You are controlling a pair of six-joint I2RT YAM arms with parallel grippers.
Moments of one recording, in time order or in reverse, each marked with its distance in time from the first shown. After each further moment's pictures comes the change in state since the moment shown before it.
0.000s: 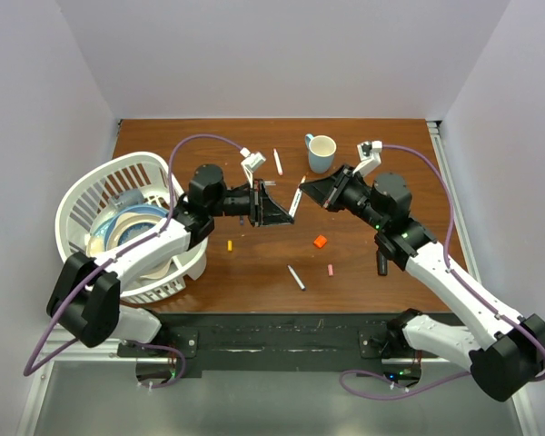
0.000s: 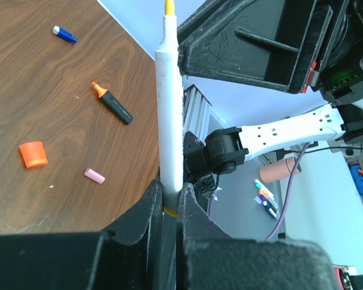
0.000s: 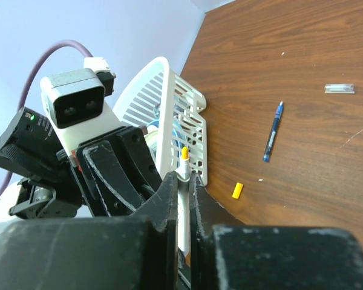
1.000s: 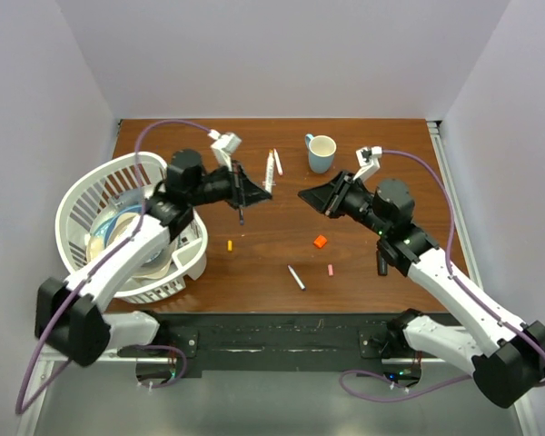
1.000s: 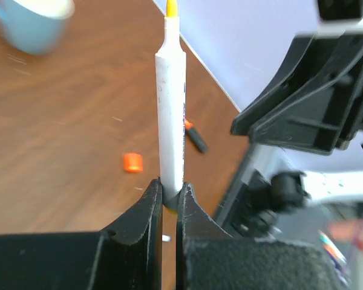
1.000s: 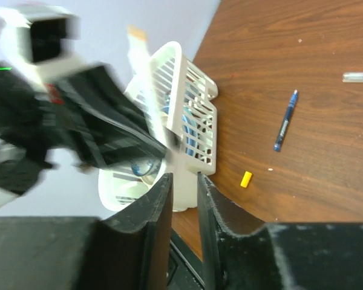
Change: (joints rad) left arm 0.098 -0.099 0.117 -0.325 -0.188 0.169; right arm 0.002 -0.046 -0.047 0.017 -0.059 0.007
